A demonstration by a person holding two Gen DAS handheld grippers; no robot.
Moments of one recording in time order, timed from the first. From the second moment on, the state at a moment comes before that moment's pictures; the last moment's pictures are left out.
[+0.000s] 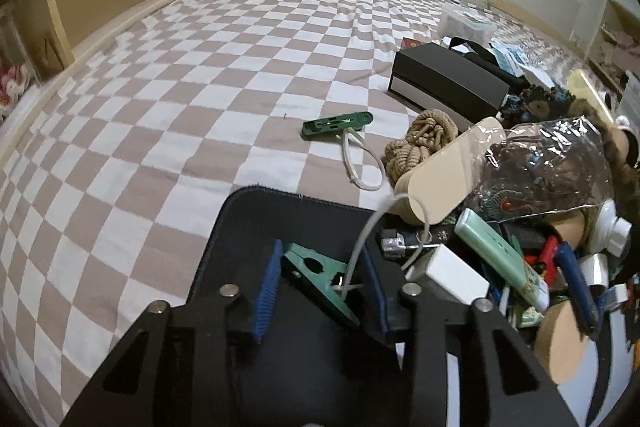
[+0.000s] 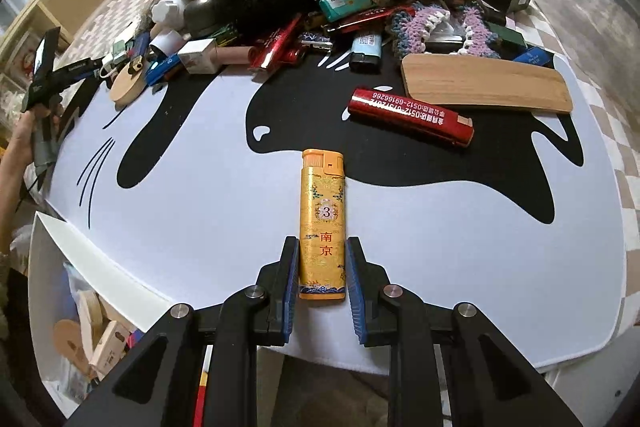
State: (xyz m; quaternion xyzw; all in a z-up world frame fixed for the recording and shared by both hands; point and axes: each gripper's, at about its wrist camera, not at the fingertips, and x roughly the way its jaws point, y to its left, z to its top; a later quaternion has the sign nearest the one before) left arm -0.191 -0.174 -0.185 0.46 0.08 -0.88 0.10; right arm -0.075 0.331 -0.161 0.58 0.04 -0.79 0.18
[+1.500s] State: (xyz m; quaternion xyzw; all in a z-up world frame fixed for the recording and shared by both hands) left arm -0.111 -0.129 -0.123 0.43 0.17 -0.89 0.01; right arm -0.094 0.343 -0.139 0.56 -0.07 -0.81 0.17
